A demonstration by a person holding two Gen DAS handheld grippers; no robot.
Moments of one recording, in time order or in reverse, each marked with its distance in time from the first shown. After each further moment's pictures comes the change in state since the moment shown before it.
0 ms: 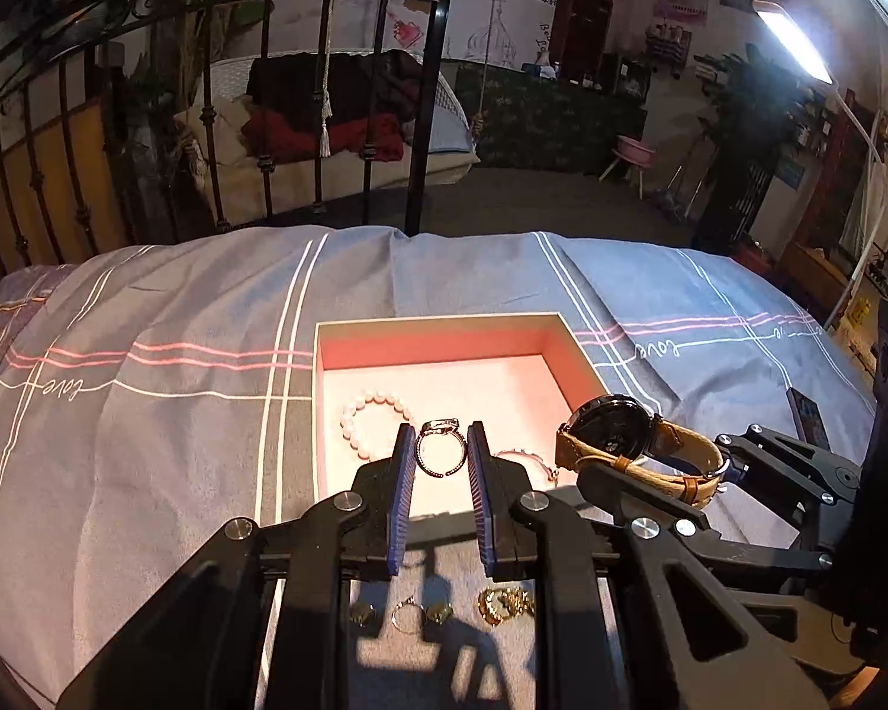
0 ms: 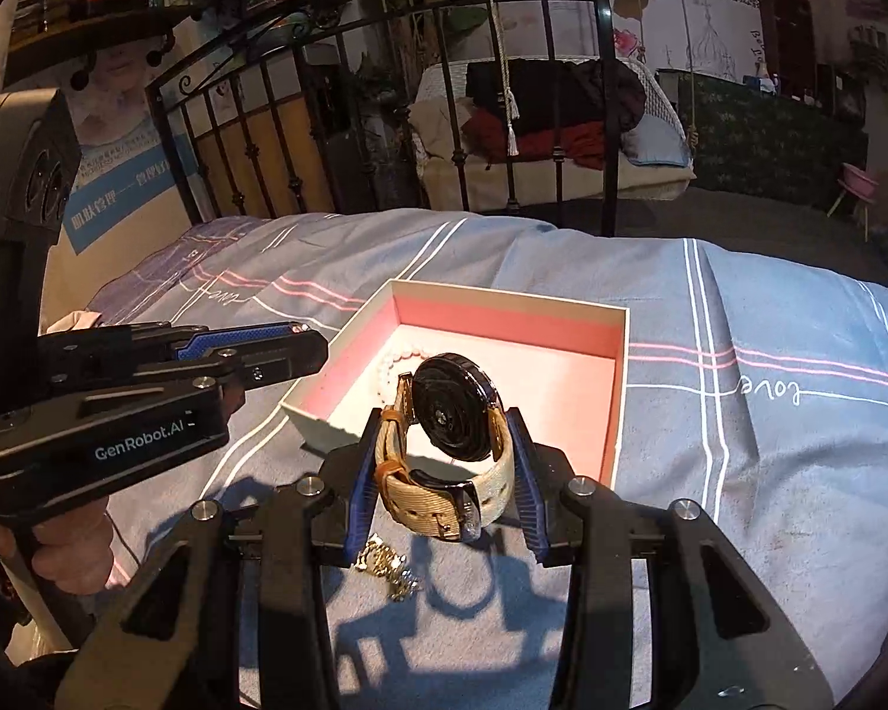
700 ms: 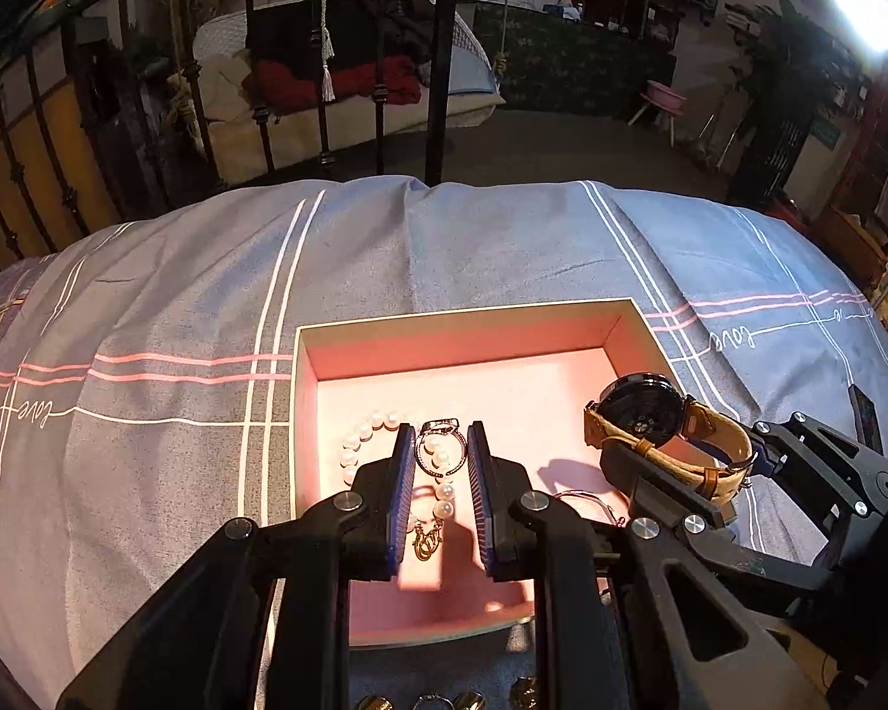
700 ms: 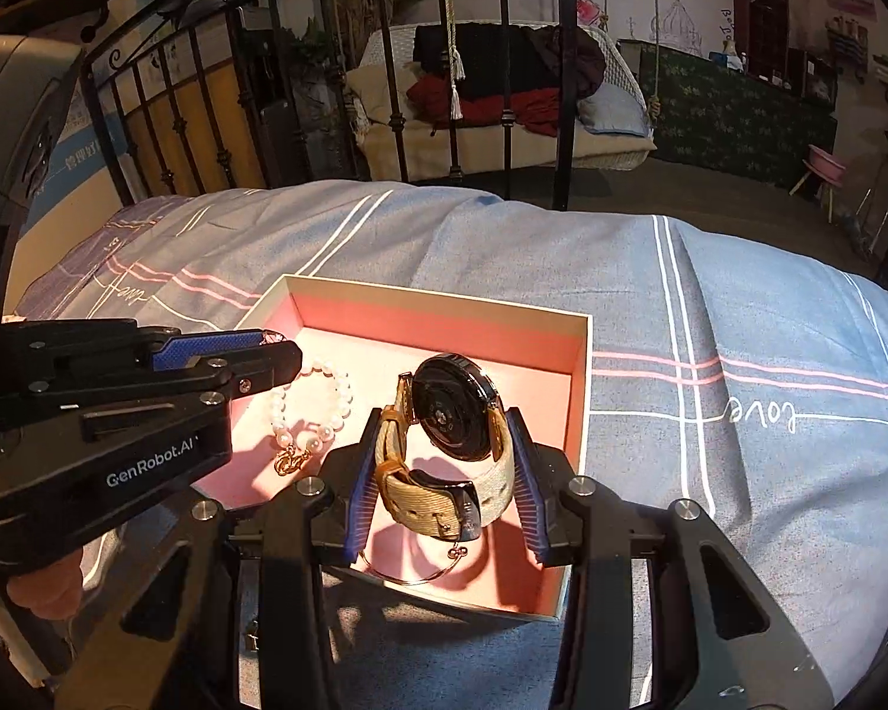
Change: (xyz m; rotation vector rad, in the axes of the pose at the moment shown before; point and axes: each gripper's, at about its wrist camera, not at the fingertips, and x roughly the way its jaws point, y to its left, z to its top) left arm 0.081 0.008 0.022 0.018 0.162 0.071; right arm 0.069 -0.026 0.023 0.018 0.099 -0.129
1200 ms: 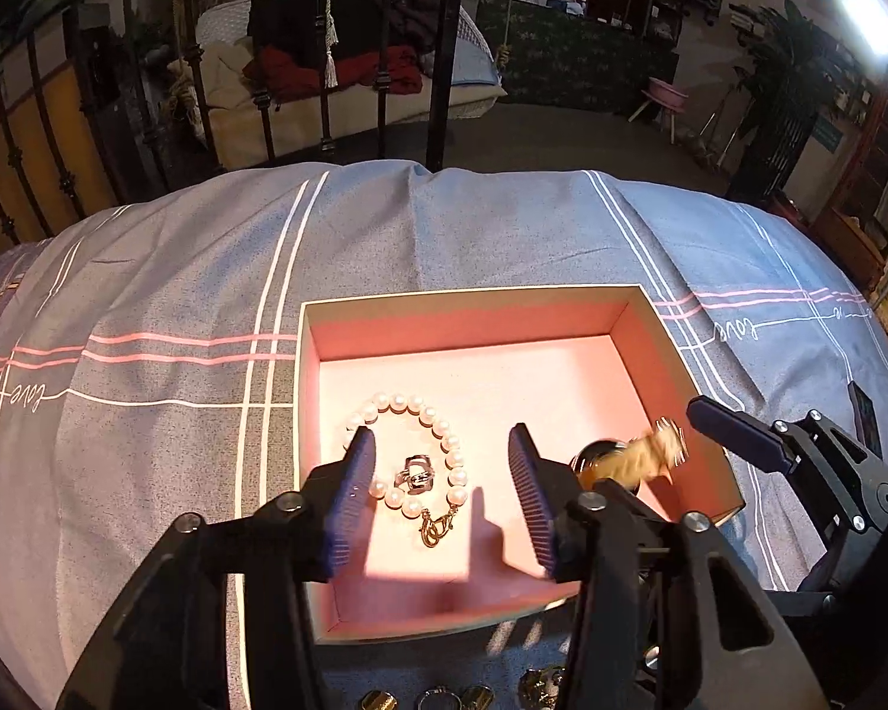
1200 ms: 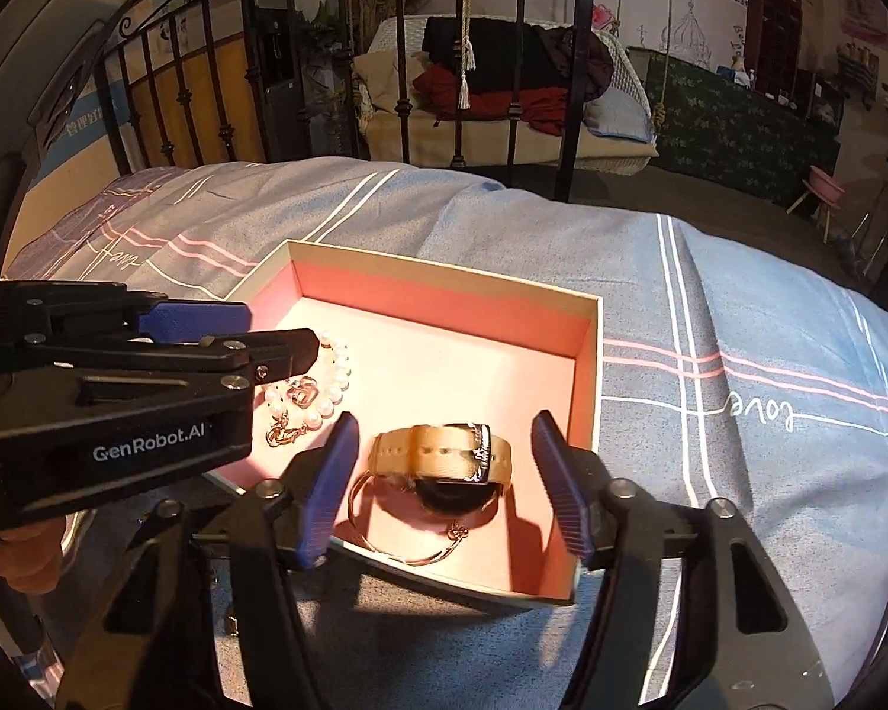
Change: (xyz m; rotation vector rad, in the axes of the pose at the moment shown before) left arm -0.002 0.008 -0.008 -0.018 0.001 -0.015; right arm -0.001 0.011 -0.014 -0.069 -0.010 -0.047
